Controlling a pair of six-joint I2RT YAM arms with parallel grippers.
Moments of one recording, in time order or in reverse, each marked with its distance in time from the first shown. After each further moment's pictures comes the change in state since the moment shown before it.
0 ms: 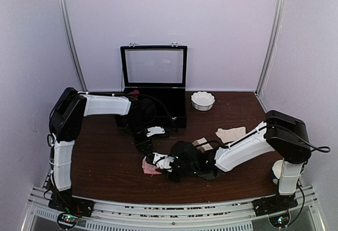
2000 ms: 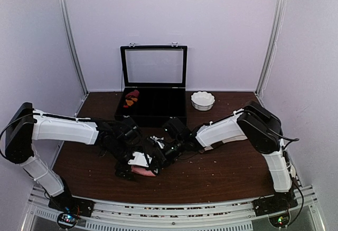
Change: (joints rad) left arm -0.203 -0.559 -0.644 0.338 -0.151 0.343; right arm -0.232 0.297 0.431 -0.331 -0.875 0.904
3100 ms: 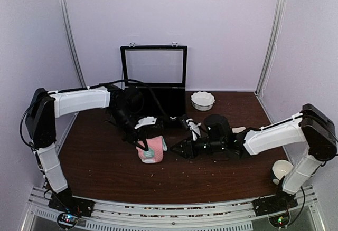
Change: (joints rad) left arm 0.224 0.278 0.549 -0.429 0.435 -0.045; right arm -0.016 -0.605 -0.609 0.390 0.544 -0.167
